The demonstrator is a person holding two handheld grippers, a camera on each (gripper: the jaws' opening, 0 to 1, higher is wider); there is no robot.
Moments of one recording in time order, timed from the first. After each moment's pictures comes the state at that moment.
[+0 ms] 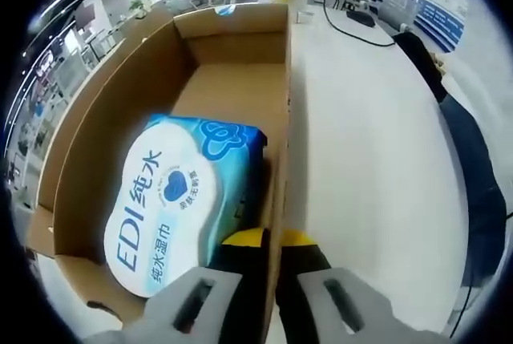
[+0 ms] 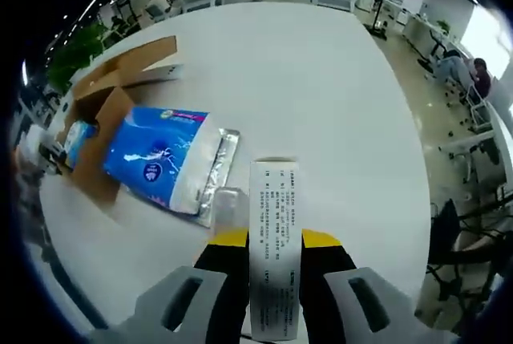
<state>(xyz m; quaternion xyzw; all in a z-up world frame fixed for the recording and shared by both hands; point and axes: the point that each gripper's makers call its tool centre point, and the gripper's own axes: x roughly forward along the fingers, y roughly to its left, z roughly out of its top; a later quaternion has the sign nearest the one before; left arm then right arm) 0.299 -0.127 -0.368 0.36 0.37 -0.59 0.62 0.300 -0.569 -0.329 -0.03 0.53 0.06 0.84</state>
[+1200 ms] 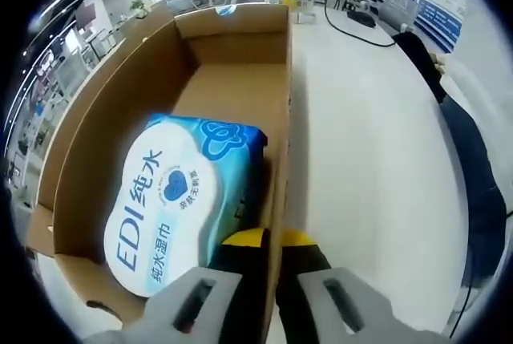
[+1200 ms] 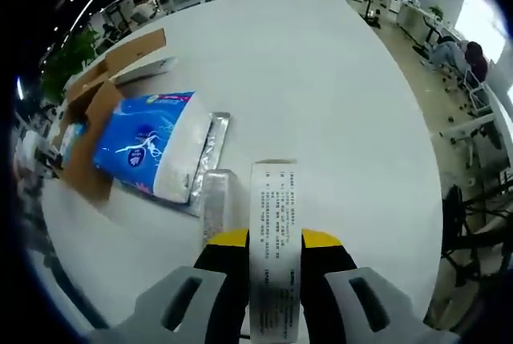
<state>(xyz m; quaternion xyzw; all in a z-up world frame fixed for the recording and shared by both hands) 0.299 -0.127 -0.367 0.36 0.37 -0.59 0.62 0.287 -0.572 -0.344 0.00 0.54 0.05 0.84</state>
